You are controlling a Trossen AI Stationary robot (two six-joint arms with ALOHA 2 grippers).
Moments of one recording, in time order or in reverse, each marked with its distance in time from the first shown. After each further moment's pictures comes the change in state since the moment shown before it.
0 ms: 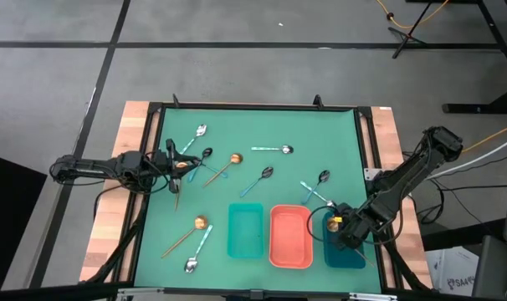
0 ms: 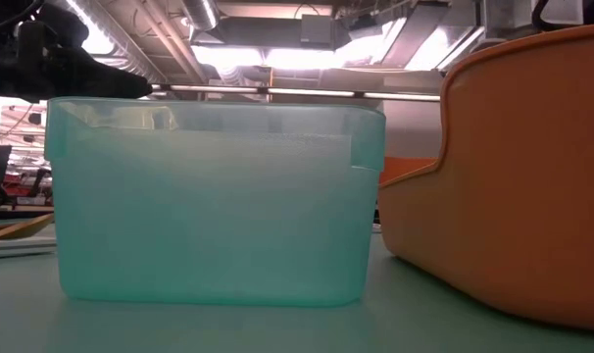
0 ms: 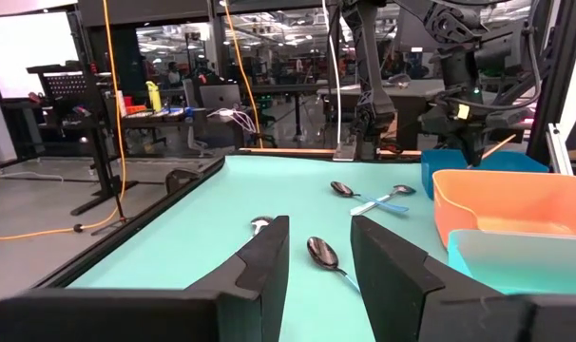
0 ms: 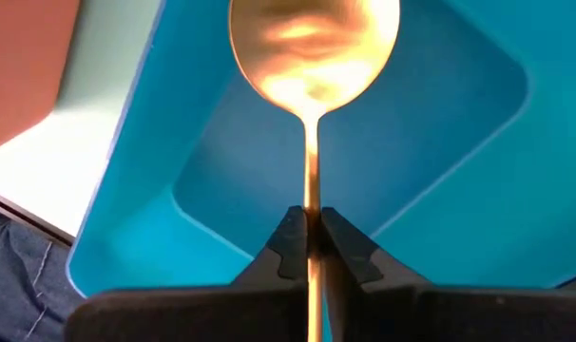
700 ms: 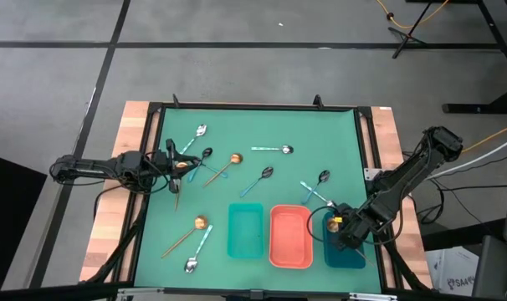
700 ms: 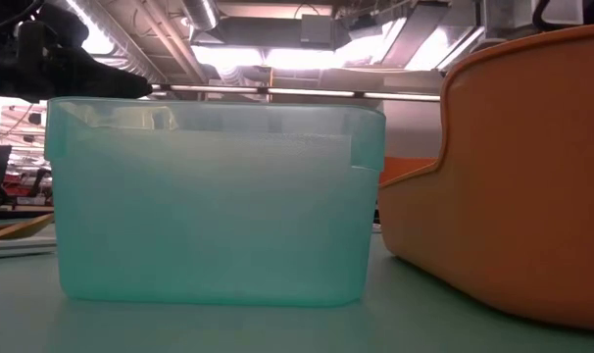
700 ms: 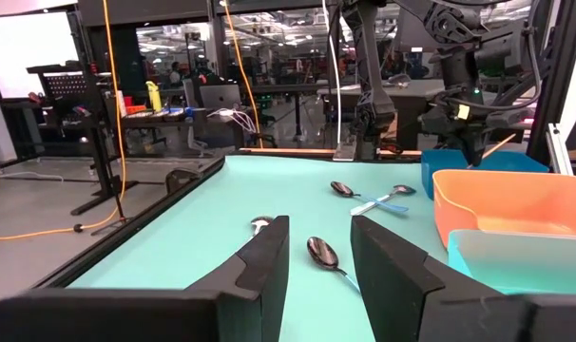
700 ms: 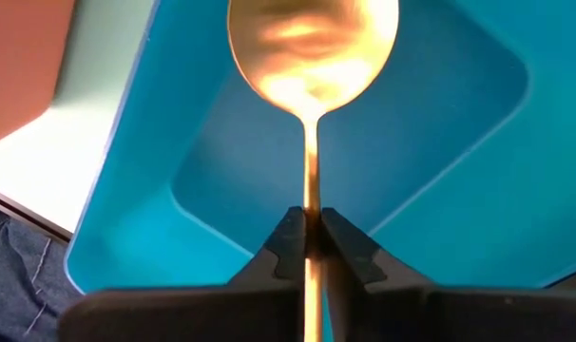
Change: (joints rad) left arm 0.000 0.000 0.000 0.000 0.000 0.000; right arm 0.000 0.000 0.000 -0.001 -0.018 0.000
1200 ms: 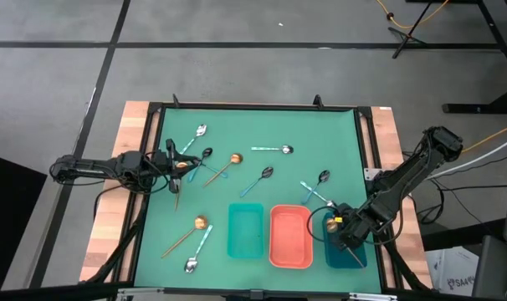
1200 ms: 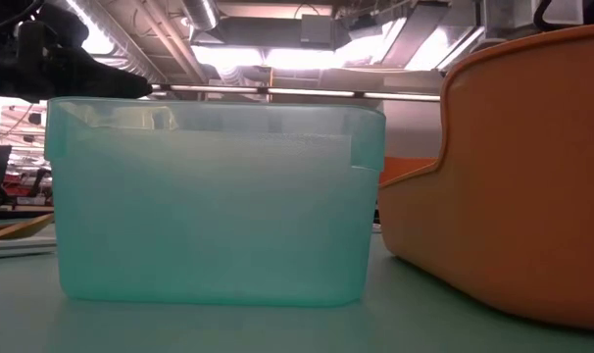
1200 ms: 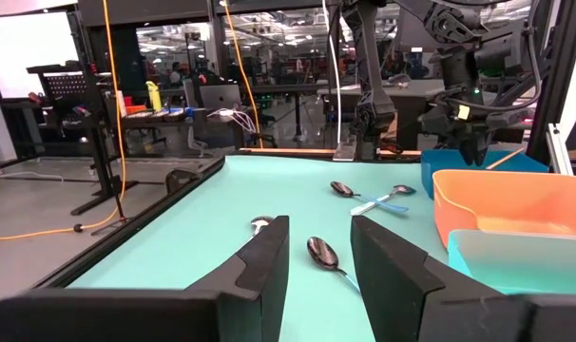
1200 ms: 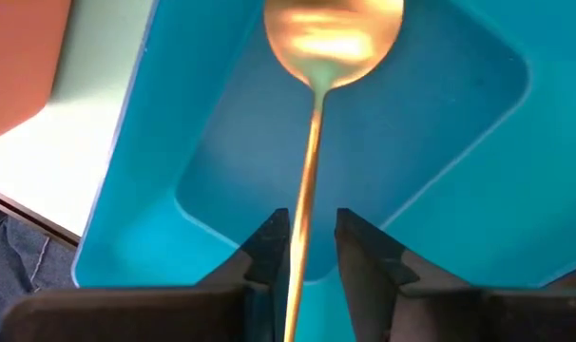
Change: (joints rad) left arm 0.000 0.000 0.000 0.000 0.000 0.000; right arm 0.000 0.000 0.000 -0.002 0.001 0.000
